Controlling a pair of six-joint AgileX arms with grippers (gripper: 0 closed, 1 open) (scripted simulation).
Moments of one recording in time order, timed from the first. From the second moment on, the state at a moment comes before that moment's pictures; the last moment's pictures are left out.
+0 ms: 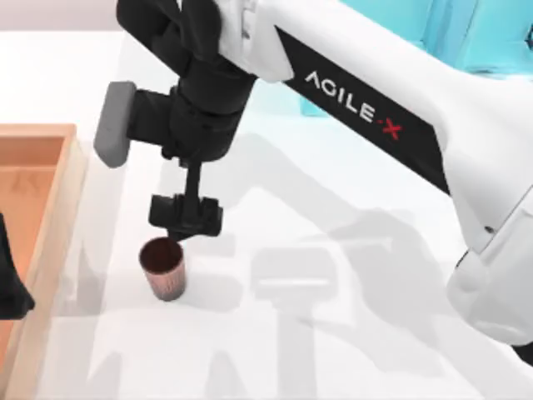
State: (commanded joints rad) left arm 0.00 0.00 0.00 0.00 0.00 0.00; right arm 0.83 2.53 2.61 -1.44 -0.19 -0.68
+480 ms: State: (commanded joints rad) left arm 0.00 0.00 0.00 0.00 0.00 0.00; right arm 0.83 2.53 2.61 -1.42 -0.19 -0.69
